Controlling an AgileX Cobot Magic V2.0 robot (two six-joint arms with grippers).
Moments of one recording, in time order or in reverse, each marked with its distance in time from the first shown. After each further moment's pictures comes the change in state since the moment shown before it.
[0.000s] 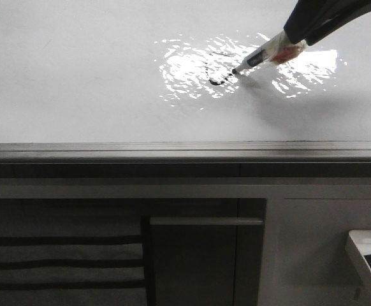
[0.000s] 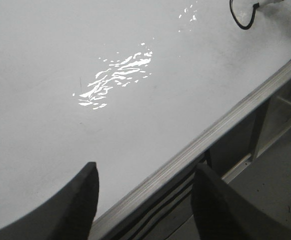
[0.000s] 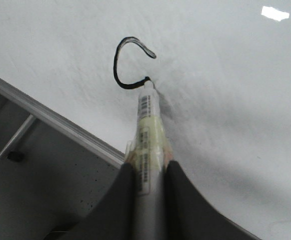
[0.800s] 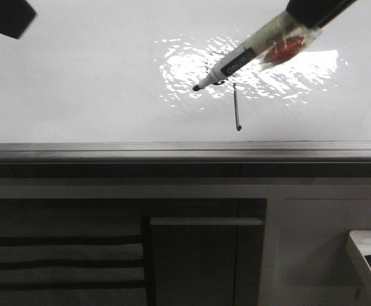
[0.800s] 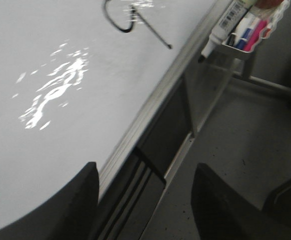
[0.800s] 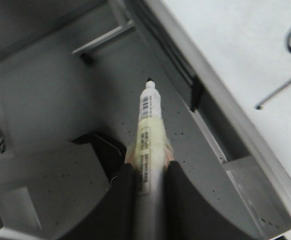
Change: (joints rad) left arm -0.281 0.142 -0.090 -0.013 0.100 0.128; right arm 0.015 -0.046 -0.125 0.234 0.490 -0.520
